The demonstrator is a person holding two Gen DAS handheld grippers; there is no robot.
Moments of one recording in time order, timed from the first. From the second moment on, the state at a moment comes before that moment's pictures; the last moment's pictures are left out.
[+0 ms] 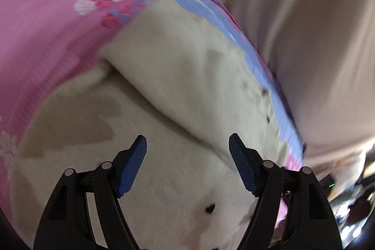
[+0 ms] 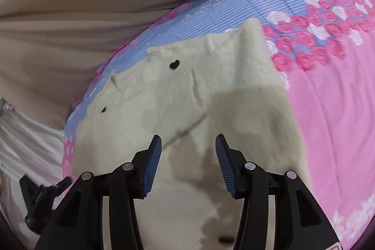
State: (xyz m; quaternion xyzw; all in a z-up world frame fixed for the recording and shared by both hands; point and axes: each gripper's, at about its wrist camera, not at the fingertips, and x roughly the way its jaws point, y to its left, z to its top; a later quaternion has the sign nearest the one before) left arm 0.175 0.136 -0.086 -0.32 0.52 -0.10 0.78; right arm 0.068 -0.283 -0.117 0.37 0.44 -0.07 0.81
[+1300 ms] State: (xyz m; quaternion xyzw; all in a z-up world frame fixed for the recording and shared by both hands) left arm 0.227 0.148 -0.025 -0.31 0.41 -0.08 0.85; right arm 0.020 -0.317 -0.085 0.27 0.43 -0.15 0.85
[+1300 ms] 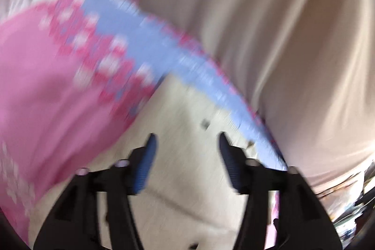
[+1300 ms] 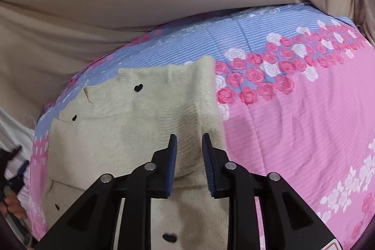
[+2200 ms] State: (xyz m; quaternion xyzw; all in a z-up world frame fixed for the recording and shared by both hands) left arm 0.340 0.122 -0.110 -0.17 0.50 0.01 0.85; right arm 0.085 -0.348 -0.128 0.25 0.47 -0.12 0.84
